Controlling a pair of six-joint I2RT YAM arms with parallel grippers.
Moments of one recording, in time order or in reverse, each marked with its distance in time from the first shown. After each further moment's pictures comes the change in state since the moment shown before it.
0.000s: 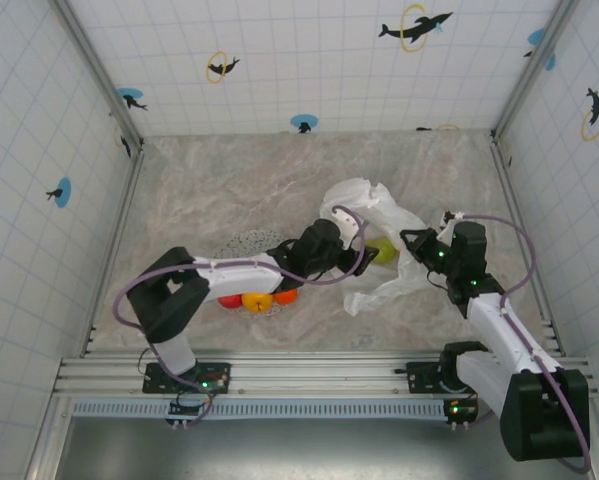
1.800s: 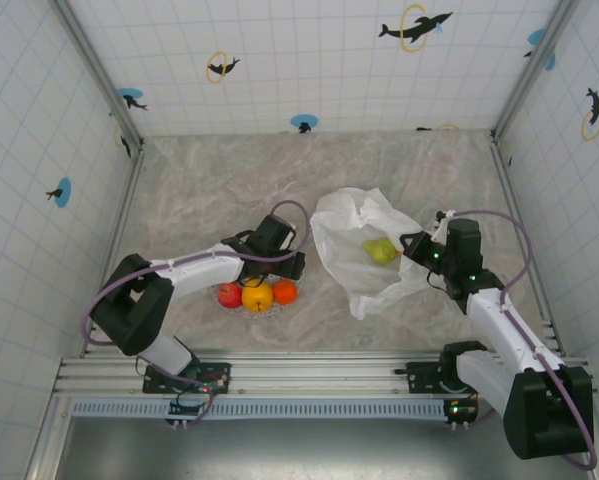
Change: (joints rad) left arm 0.273 -0.145 -0.127 -0.585 -0.060 -0.077; right arm 0.041 0.016 0.052 -0.140 0.074 -0.207
